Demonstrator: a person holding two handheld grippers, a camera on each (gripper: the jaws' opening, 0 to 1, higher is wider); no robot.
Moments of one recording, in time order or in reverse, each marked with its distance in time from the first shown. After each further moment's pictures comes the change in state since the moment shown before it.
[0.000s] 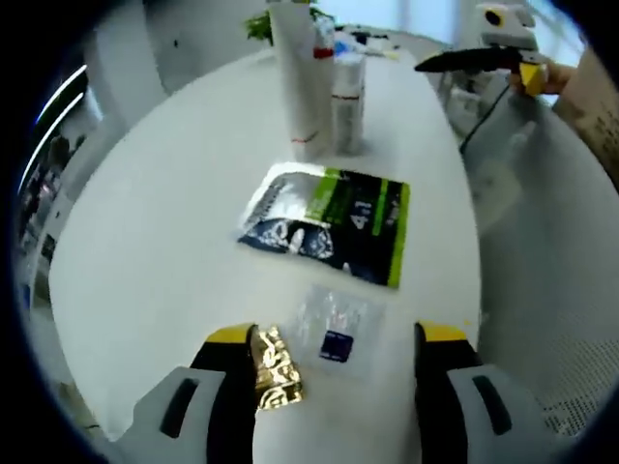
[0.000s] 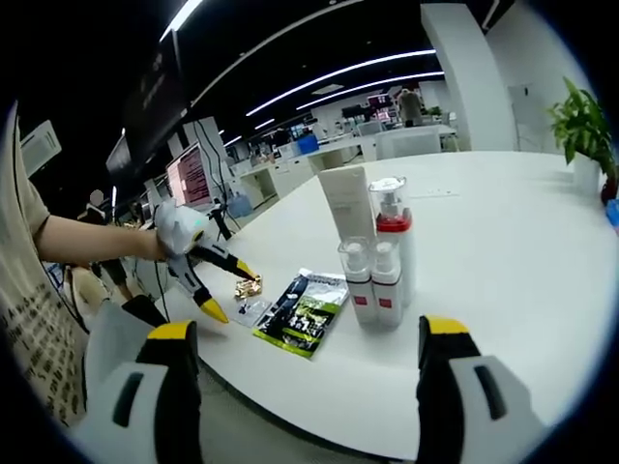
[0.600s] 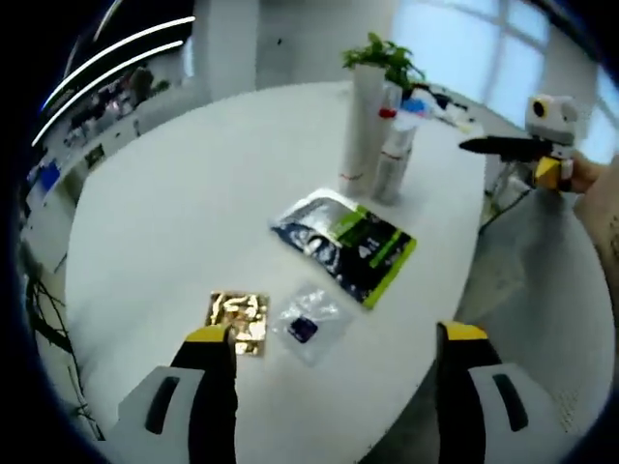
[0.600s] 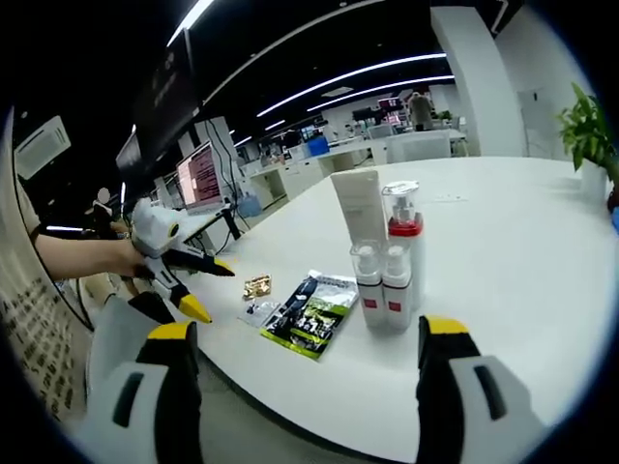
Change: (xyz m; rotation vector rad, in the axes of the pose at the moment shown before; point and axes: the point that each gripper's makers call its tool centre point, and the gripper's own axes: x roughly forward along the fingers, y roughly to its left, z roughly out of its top) left arm -0.043 -0.032 0.005 -0.385 -0.209 0.159; right arm -0.001 0.007 0.000 -0.025 -0.008 0.041
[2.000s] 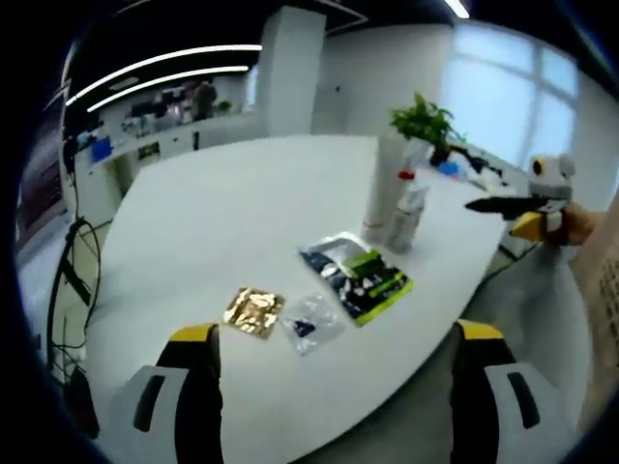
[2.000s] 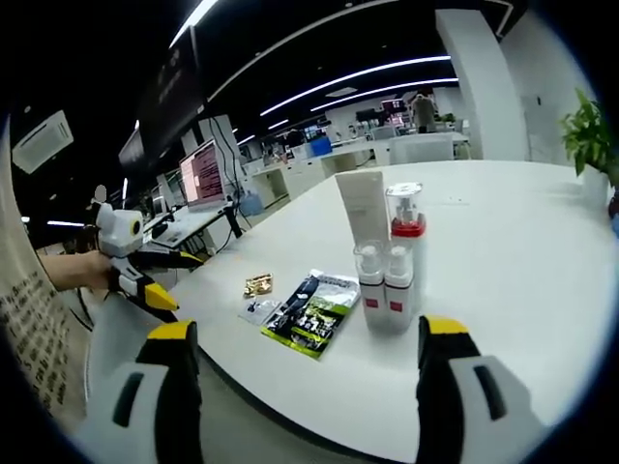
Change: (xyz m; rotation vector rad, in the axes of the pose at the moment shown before) left arm -0.047 -0.008 0.005 -0.139 -0.220 0.141; right arm -0.001 0.001 -0.002 -0.019 0.000 0.002
